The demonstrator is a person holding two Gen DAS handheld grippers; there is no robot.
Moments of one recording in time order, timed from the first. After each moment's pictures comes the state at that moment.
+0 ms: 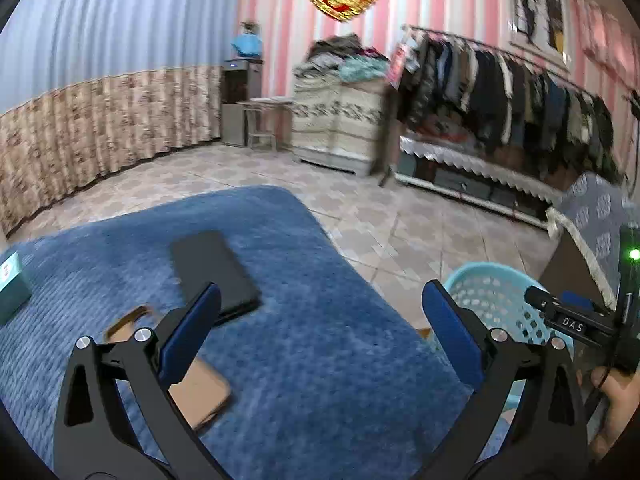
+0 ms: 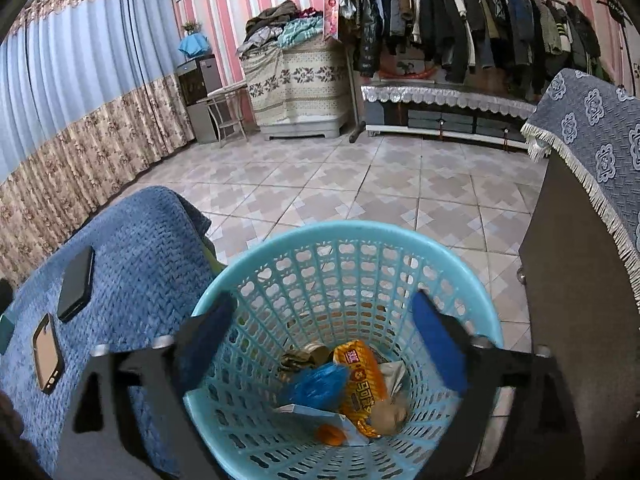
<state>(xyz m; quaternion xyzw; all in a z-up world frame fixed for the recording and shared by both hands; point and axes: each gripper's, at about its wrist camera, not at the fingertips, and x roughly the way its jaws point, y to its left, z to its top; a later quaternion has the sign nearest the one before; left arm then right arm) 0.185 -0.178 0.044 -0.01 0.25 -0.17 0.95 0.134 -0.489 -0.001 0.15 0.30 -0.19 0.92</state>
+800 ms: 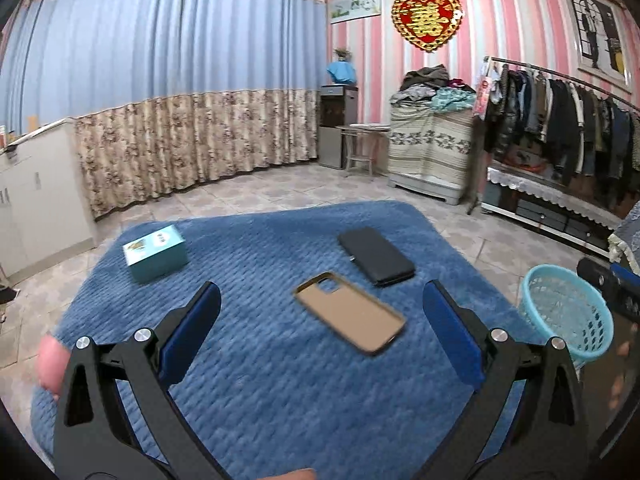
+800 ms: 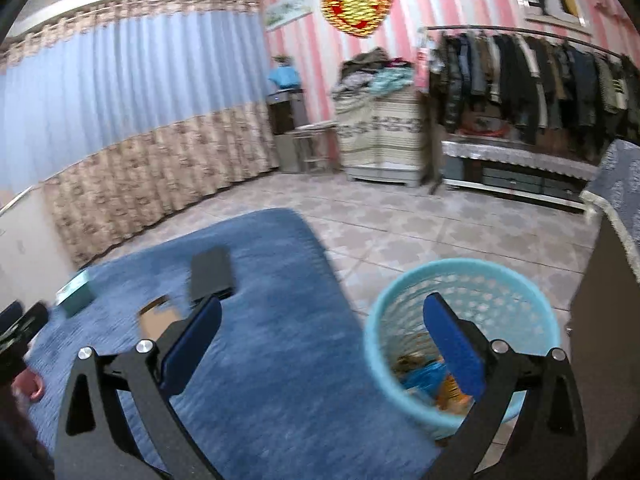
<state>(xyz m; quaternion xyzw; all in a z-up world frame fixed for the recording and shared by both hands) 0.077 -0.042 0.064 0.00 0.22 -0.01 0.98 0.071 -0.327 0.059 0.08 0.23 -0.04 0.97</state>
